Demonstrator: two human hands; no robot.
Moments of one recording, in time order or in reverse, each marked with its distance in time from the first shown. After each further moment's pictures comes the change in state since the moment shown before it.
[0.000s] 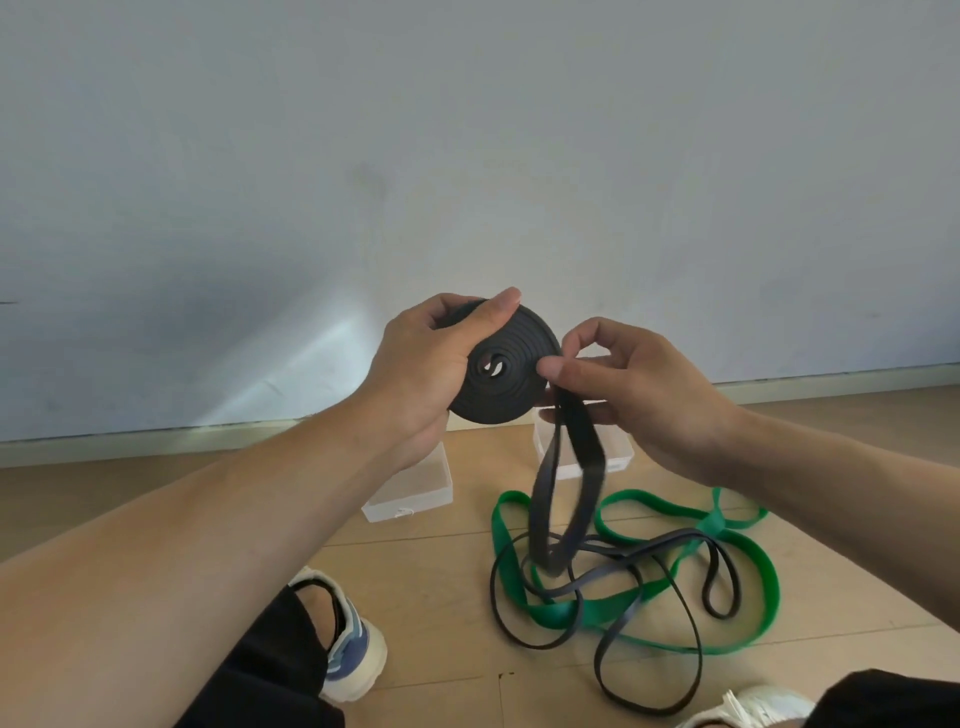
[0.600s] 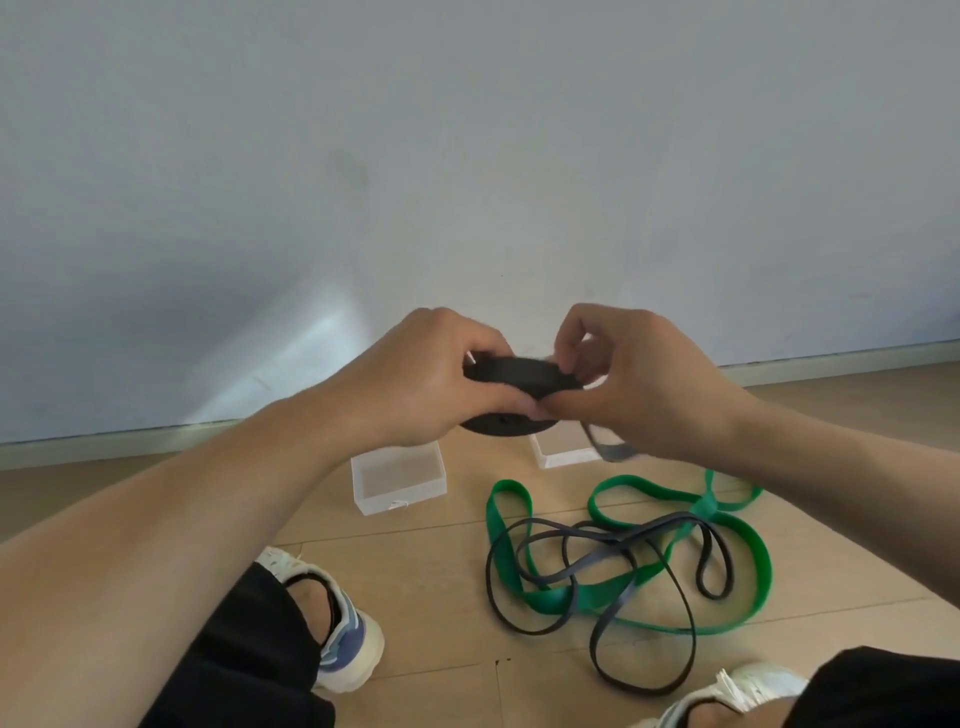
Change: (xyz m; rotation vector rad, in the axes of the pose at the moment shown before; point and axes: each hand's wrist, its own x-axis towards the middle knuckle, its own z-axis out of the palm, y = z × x) left_hand -0.004 0.008 -0.013 0.989 -0.402 0.326; right_hand -0.013 -0.008 -0.003 -0.701 0.107 -0.170
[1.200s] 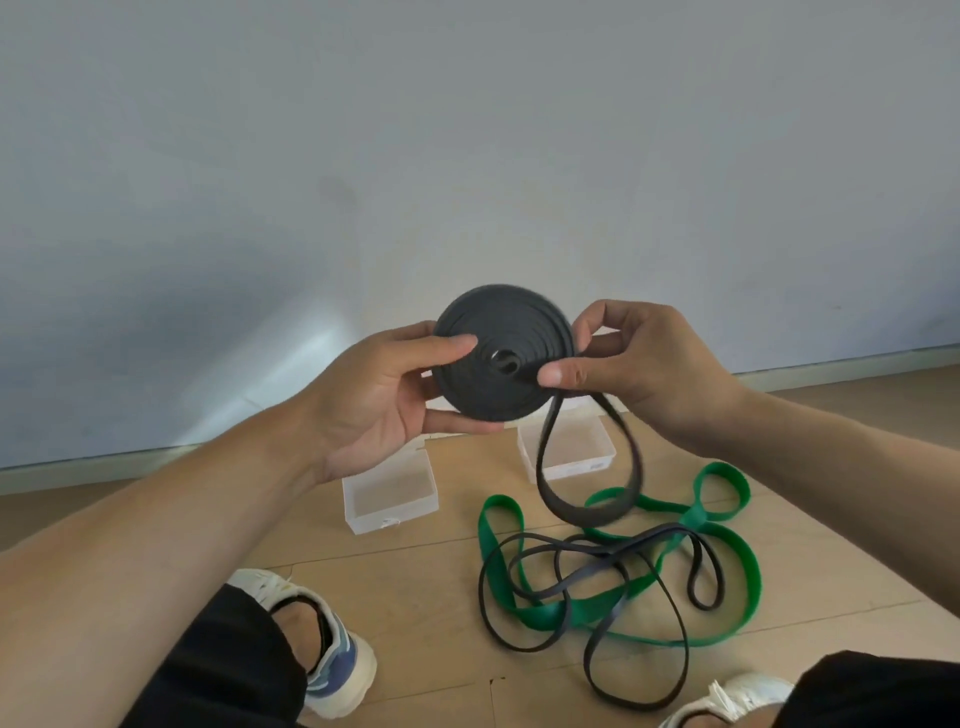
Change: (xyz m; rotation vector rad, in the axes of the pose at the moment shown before) left_hand -0.004 -0.008 -0.006 -1.097 -0.050 -0.263; right_hand 0.009 0.015 -0.017 0.618 0.027 0.074
